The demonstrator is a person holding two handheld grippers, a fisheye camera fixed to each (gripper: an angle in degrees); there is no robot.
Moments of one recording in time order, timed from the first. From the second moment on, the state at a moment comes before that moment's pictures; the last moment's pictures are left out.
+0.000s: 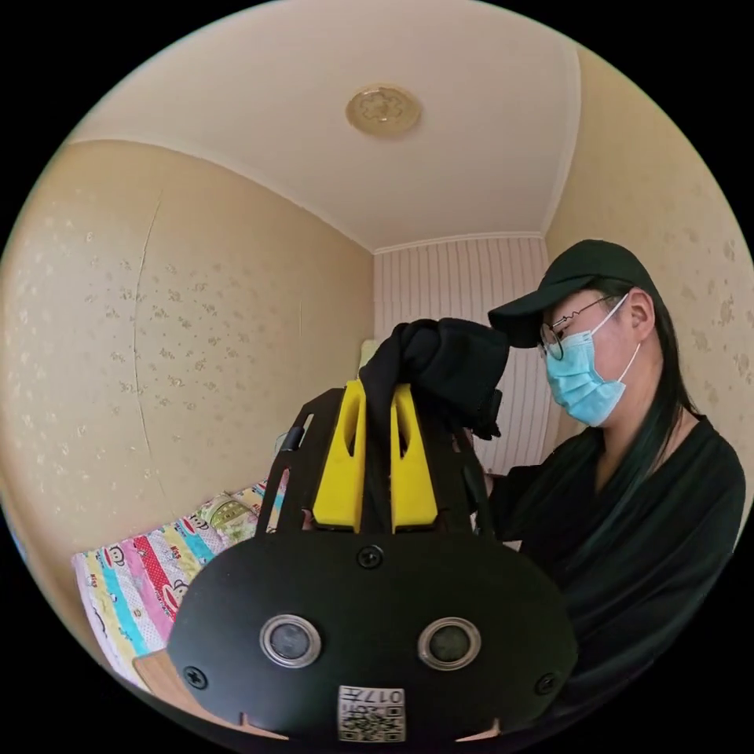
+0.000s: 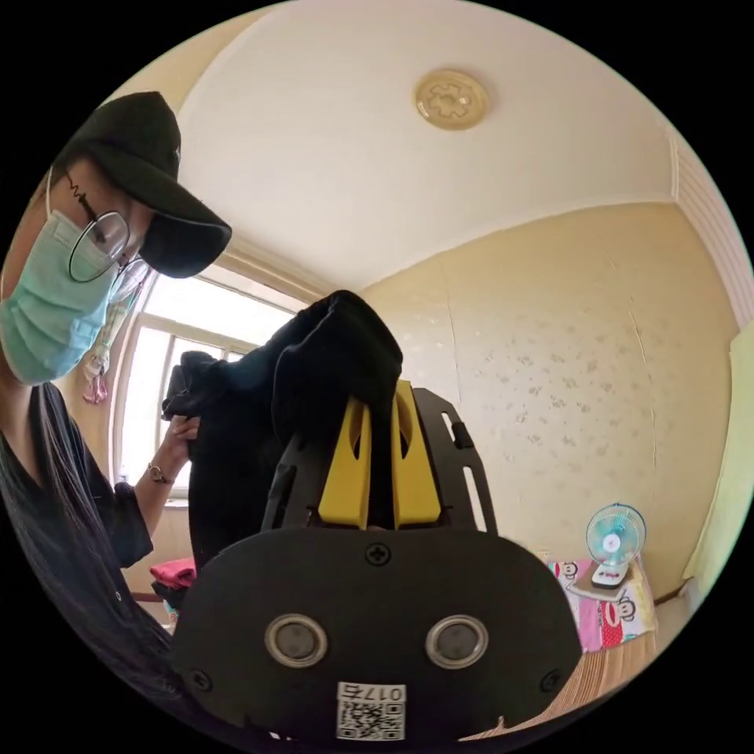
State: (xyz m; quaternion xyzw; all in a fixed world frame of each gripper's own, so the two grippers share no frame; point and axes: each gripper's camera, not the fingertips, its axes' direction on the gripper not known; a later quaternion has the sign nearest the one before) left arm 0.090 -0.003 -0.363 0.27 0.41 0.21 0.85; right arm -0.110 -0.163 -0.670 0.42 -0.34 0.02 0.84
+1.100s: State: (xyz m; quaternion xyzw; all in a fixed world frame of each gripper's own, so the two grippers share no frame) left arm -0.158 -0.021 0.251 -0.42 0.10 -0.05 0.90; right arm -0.286 -0.067 0.138 -0.47 -0.23 0.02 0.85
